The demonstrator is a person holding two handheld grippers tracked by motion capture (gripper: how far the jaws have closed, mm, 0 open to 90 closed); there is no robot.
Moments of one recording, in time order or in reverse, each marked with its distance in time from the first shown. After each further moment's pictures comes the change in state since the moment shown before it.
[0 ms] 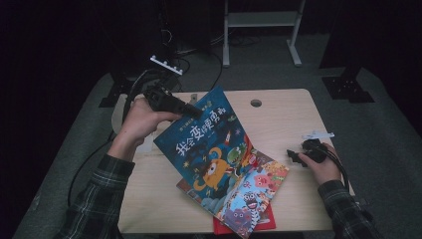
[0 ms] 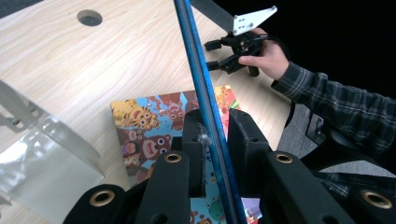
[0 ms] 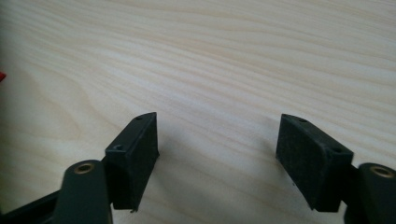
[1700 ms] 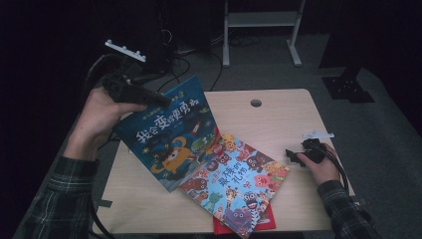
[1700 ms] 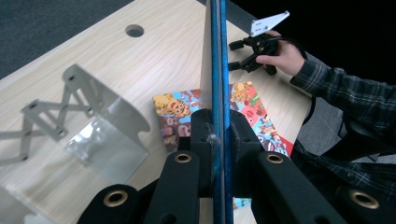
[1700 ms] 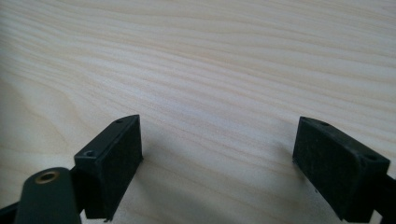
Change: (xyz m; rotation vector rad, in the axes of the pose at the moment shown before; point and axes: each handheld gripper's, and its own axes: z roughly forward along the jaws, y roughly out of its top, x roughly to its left) left arm -0.007 -0.015 -0.084 -0.025 0.147 0.039; right arm 0.000 -0.001 0.005 -0.014 -0.022 0.028
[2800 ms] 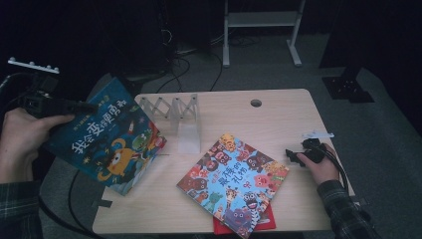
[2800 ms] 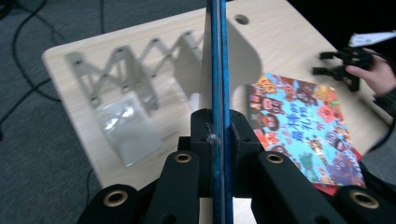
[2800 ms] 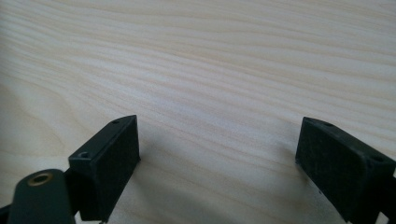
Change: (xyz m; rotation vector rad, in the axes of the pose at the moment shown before) left arm 0.068 -0.107 -0.105 -0.088 0.291 -0.281; right arm 0.000 0.000 0.000 0.003 -0.007 0.008
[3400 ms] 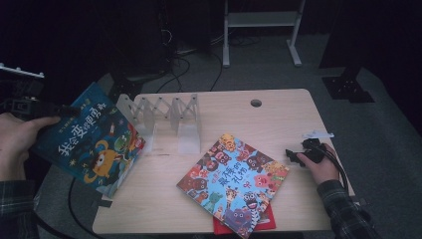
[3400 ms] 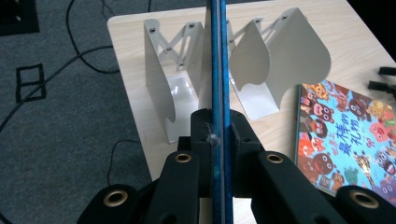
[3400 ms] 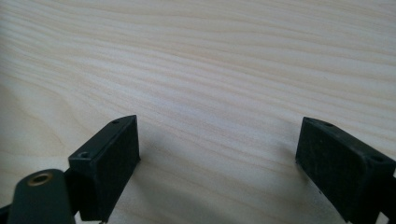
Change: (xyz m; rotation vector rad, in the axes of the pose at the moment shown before) left arm 0.039 -0.010 0.002 0.036 0.133 -0.136; right arm 0.000 0.000 0.000 0.000 0.000 0.001
